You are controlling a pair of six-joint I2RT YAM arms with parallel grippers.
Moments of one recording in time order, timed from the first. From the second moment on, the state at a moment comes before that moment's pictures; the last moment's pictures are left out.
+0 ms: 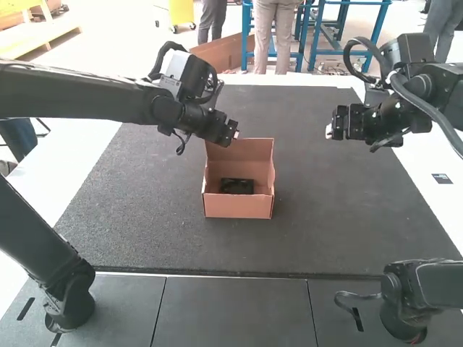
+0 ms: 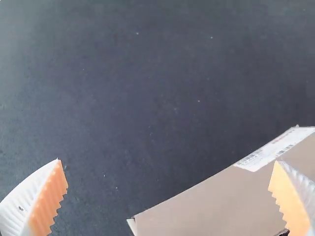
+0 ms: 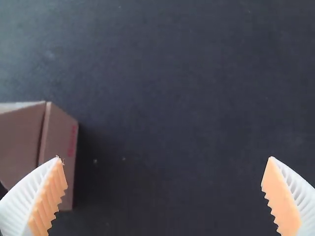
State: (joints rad) left arm -0.60 1.45 1.03 -0.22 -0.18 -0.02; right arm 0.23 1.03 0.96 -0.75 0.01 0.16
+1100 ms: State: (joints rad) left arm -0.69 1.53 0.79 -0.11 -0.15 -0.02; right arm 0.22 1.03 0.96 -0.81 -0.09 0.18
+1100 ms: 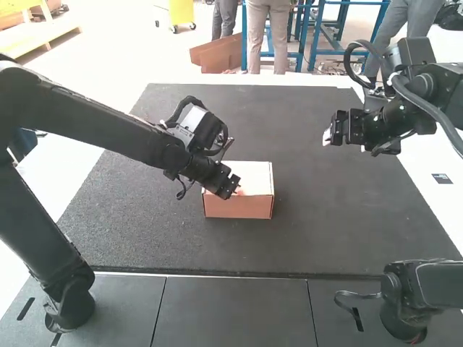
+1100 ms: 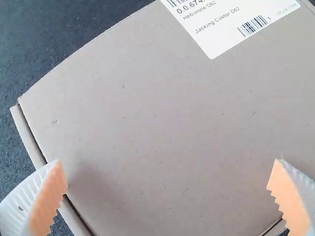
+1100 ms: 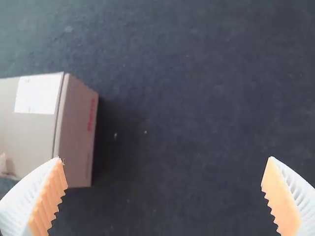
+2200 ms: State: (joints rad) left arm -0.44 0.90 0.59 0.26 -0.05 -0.01; right arm 0.20 0.71 0.69 -0.12 -0.11 0.09
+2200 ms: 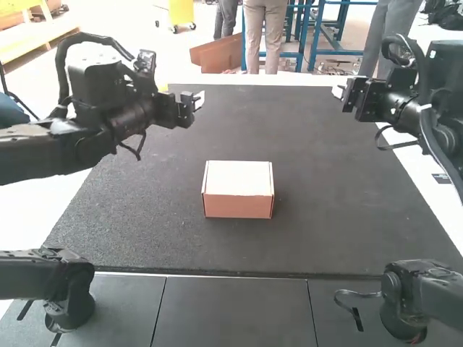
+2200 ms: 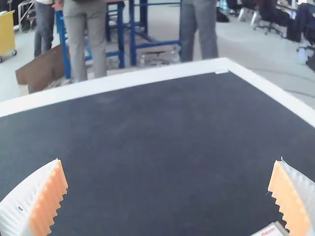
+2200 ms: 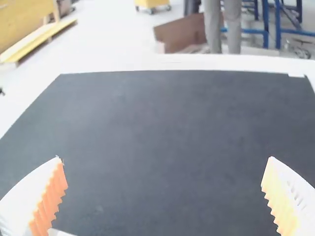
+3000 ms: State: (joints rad) left arm -0.21 0.63 0.17 0.53 -0.06 -0.02; right arm 0.12 0.33 0.17 0.17 -0.06 0.01
